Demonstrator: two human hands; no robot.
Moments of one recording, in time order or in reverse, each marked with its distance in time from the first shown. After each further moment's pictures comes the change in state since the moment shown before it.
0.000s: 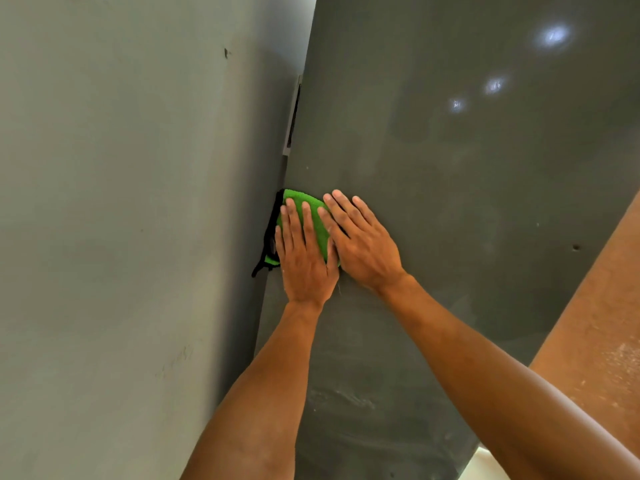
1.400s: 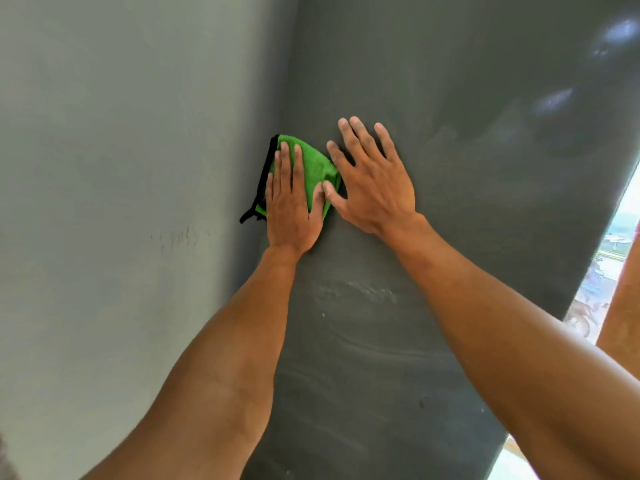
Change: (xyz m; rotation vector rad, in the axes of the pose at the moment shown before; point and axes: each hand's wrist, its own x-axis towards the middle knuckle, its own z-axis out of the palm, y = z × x) left_hand -0.142 -0.093 0.043 0.063 0.085 0.091; right_hand -0.129 -0.094 0.027 -0.050 0.010 0.128
